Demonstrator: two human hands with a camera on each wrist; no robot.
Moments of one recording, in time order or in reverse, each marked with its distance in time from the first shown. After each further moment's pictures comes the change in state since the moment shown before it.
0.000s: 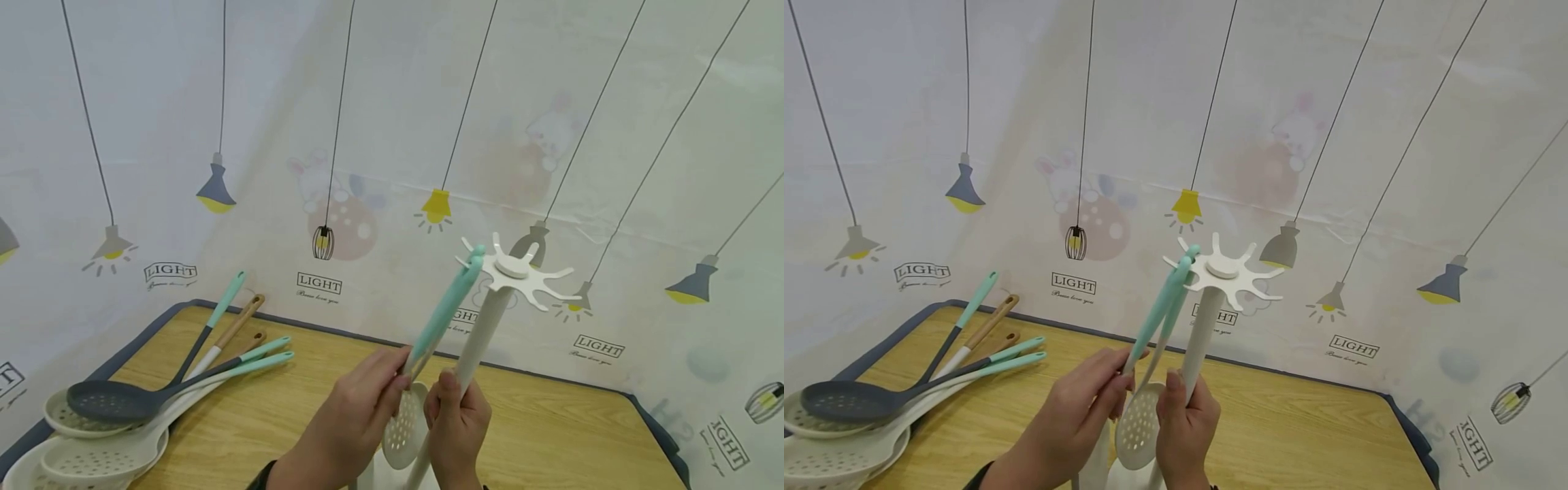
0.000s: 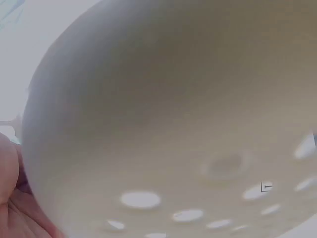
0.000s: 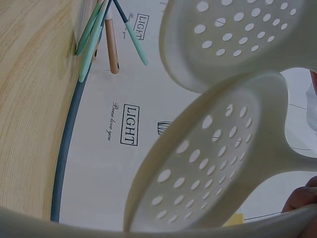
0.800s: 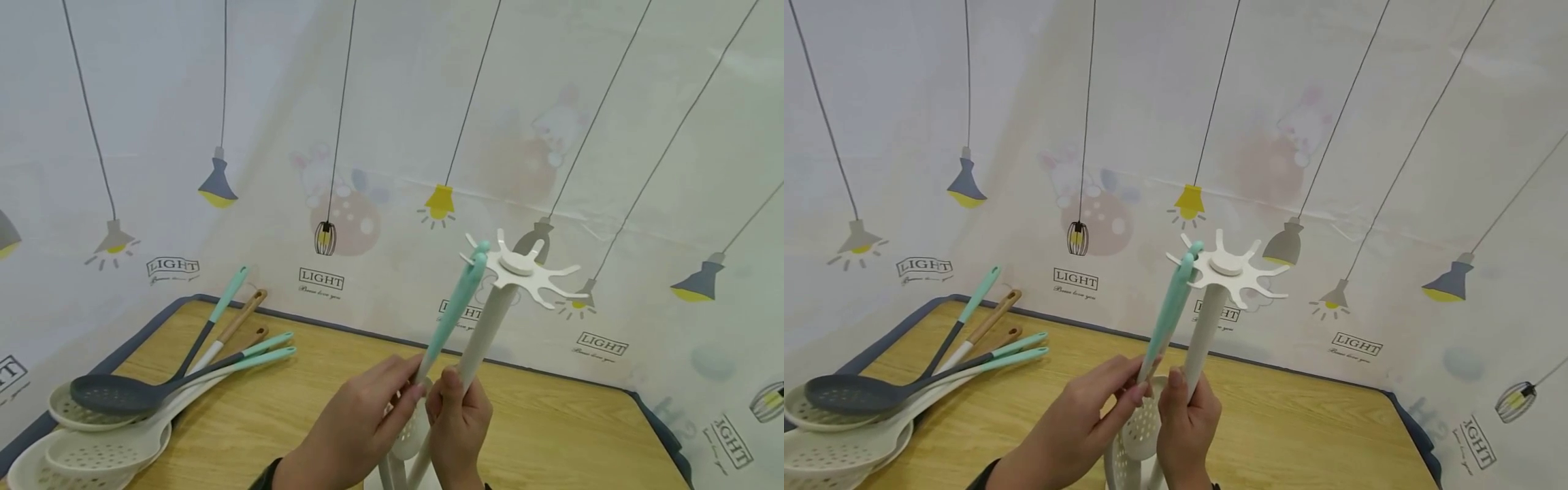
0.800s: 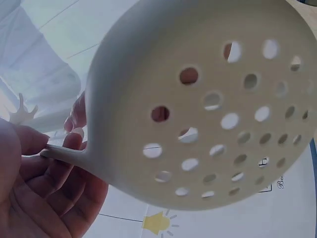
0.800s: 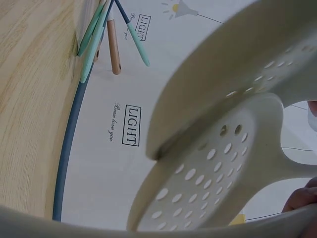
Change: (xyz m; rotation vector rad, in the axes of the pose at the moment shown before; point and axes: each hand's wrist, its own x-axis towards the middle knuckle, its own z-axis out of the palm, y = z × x) left_hand -0.003 0.001 0.003 0.033 -0.113 -0.106; right_hand -0.003 0.012 -0.006 0.051 -0.046 -0.075
